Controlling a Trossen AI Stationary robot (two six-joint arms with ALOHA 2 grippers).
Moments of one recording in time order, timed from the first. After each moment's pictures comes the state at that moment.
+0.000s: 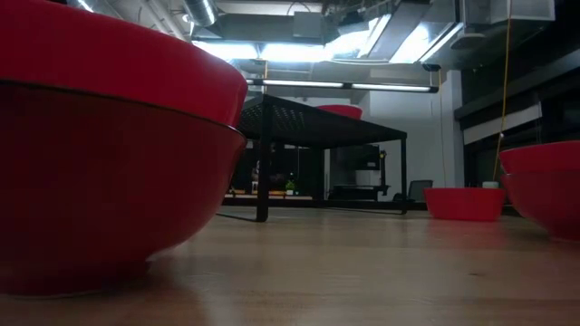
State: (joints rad) left arm -0.41 0.00 0.07 -0.15 -0.27 0.04; right arm 0.84 2.25 1.88 -1.36 0.08 1.46
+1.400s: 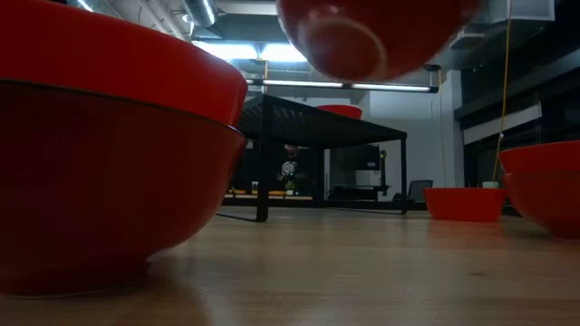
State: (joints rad) left arm -0.41 0.00 0.07 -0.15 -0.27 0.04; right arm 0.61 2.25 2.36 -1.32 0.31 0.83
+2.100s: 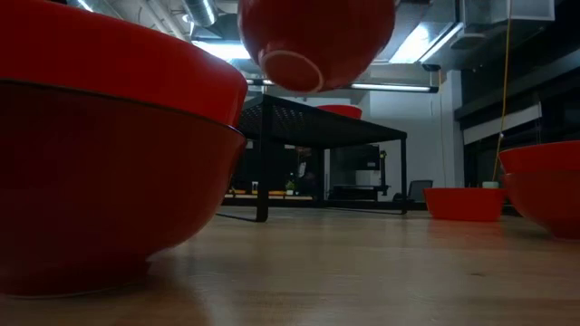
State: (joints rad) left arm -0.41 0.00 0.07 -0.15 -0.27 0.04; right arm 0.50 2.22 2.36 -1.33 0.26 0.52
